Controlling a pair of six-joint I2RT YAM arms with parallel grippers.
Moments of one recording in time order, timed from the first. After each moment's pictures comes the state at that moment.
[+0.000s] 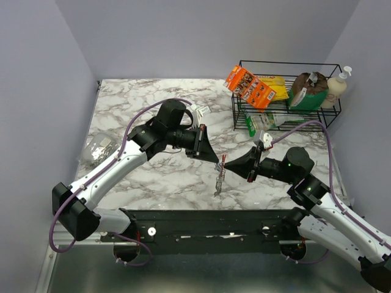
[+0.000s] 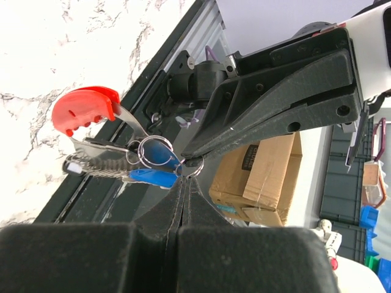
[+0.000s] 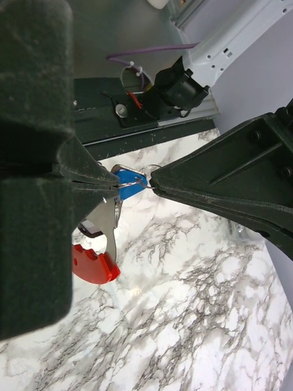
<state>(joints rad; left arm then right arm) -0.70 1.32 1.26 -0.54 0.80 -0.71 0.69 0.67 0.59 0.06 -0.55 0.17</state>
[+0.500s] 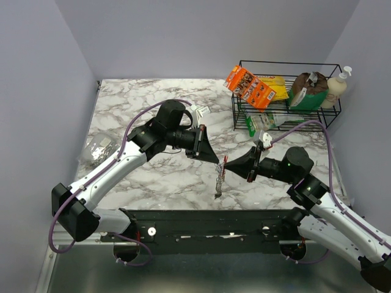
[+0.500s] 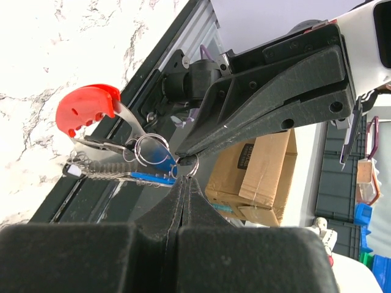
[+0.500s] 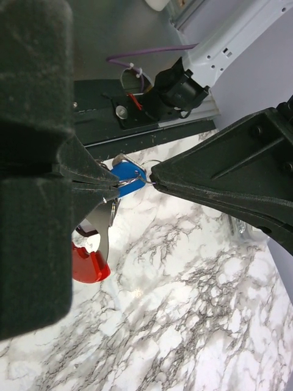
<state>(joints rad) -0.70 1.31 1.24 -0.51 0.82 -0.73 0.69 0.68 0.59 0.06 -0.54 0.17</state>
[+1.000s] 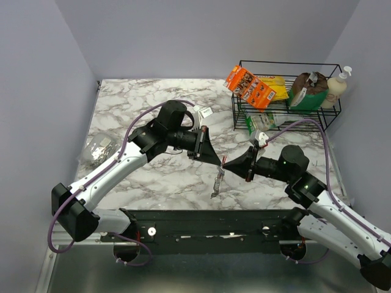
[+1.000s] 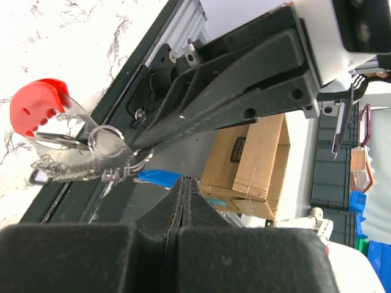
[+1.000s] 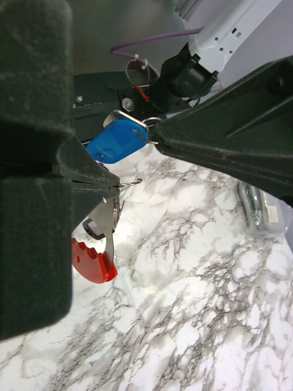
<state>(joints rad) -0.71 1.31 1.24 -0.48 0.85 -0.74 0.69 0.71 0.59 0.03 -0.53 0.16</state>
